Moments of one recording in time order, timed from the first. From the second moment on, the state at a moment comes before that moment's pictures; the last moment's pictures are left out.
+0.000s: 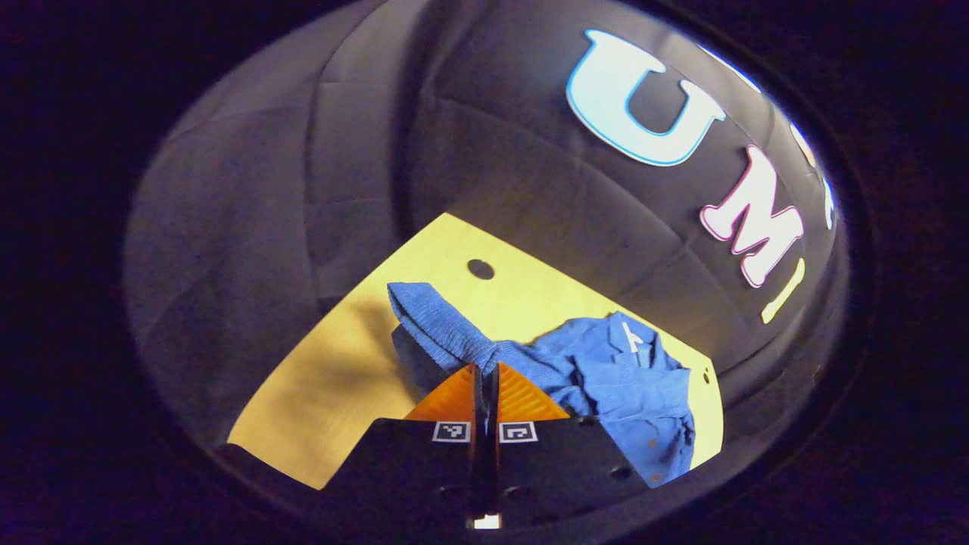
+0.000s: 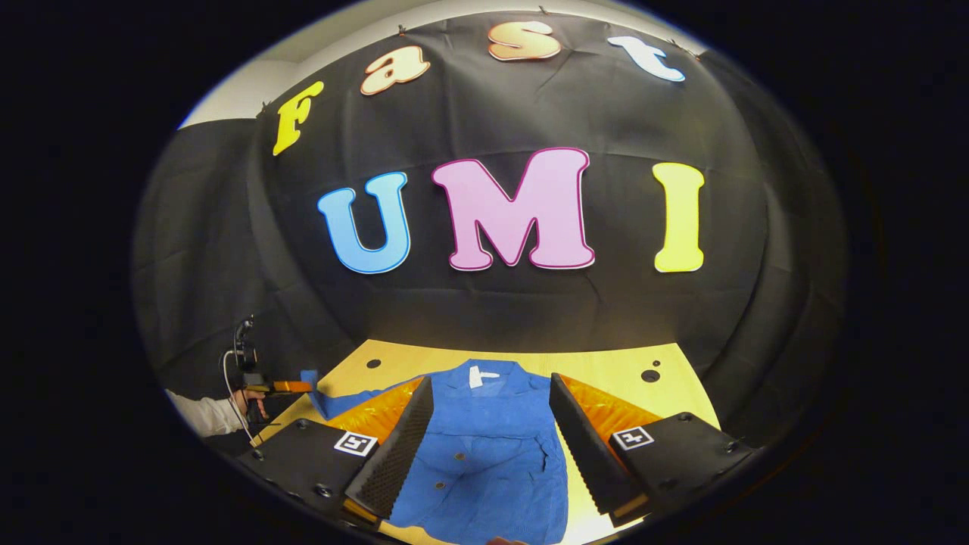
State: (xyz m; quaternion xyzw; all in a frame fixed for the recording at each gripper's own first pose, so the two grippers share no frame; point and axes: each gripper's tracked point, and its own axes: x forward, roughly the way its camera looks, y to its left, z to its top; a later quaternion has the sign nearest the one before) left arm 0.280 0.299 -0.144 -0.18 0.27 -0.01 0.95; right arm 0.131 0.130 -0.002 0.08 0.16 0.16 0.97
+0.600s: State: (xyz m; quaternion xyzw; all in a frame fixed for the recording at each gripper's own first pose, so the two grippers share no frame) left arm 0.371 -0.038 -0.116 -0.10 0.27 -0.20 0.94; right arm 0.120 -0.006 -0.050 0.12 0.19 0.12 0.97
